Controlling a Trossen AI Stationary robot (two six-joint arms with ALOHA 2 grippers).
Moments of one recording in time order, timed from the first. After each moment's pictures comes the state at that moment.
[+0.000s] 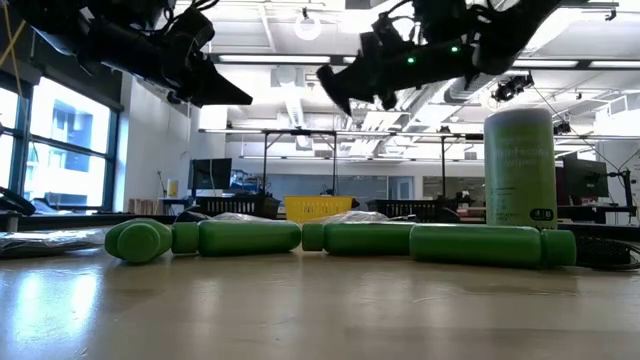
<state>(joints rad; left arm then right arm) 0.26 0.96 0.46 0.29 -0.01 0.15 -0.30 1.56 0.81 0.68 -0.01 -0.02</state>
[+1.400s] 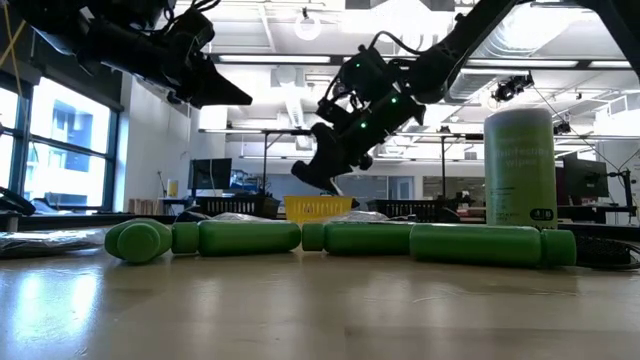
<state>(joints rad) 0.26 0.96 0.46 0.29 -0.01 0.12 -0.37 1.92 1.14 0.23 0.00 0.00</state>
